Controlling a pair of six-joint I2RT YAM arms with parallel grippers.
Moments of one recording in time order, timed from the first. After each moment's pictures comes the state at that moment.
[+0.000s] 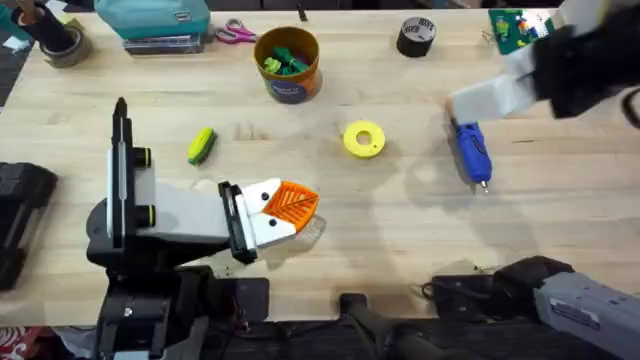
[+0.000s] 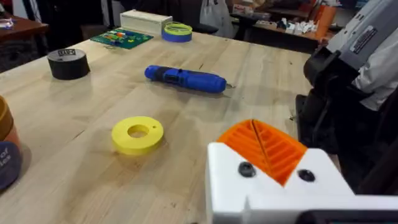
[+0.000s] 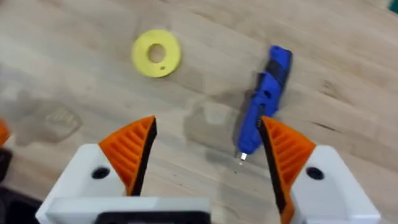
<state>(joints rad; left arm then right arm) 0.04 0.01 0.01 -0.15 1.28 0.04 0.29 1.15 1.46 -1.35 -0.10 -0.12</state>
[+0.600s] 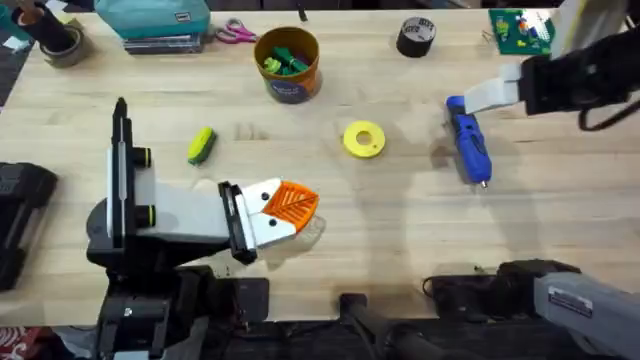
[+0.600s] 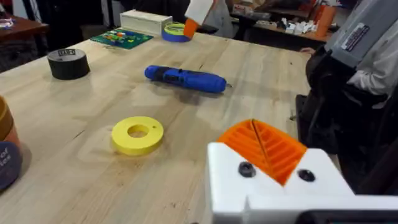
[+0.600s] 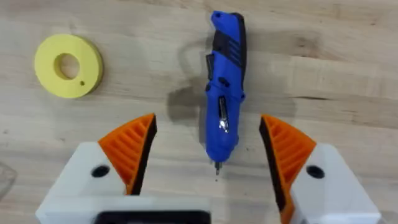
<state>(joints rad) 0.04 0.01 0.01 -0.15 1.28 0.04 0.01 1.21 1.19 -1.12 -0.02 -0.07</state>
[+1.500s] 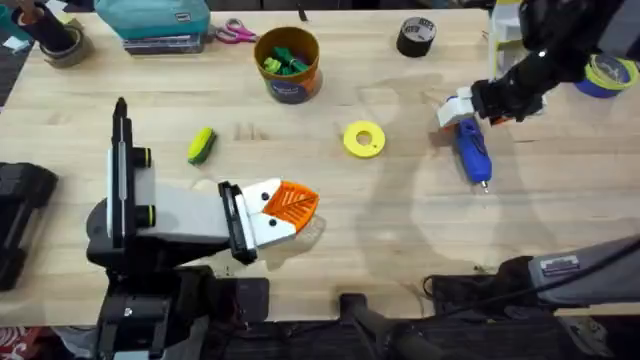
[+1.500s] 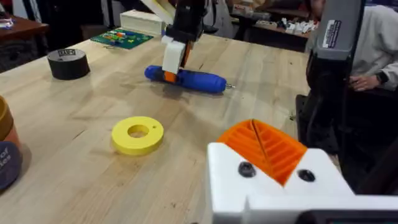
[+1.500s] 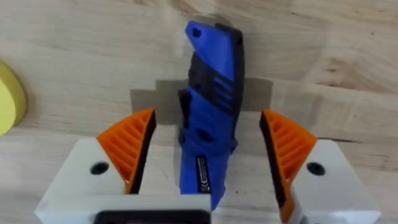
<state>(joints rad) 0.04 0.01 0.01 -0.15 1.28 0.04 -0.08 1.66 1.17 -0.91 -0.02 -0.16</state>
